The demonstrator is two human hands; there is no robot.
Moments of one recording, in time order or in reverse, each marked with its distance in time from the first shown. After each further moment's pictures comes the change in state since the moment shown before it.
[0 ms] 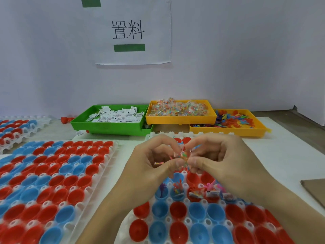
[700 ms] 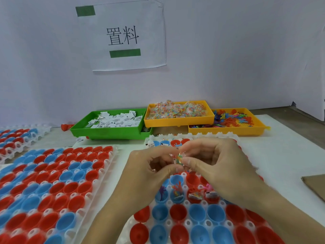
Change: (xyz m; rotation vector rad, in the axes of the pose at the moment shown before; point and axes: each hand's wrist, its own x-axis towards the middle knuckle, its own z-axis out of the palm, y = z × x) left_hand -0.001 -0.003 0.000 0.280 0.050 -0.028; right_hand -0.002 0.009 0.012 -0.019 0.090 -0.063
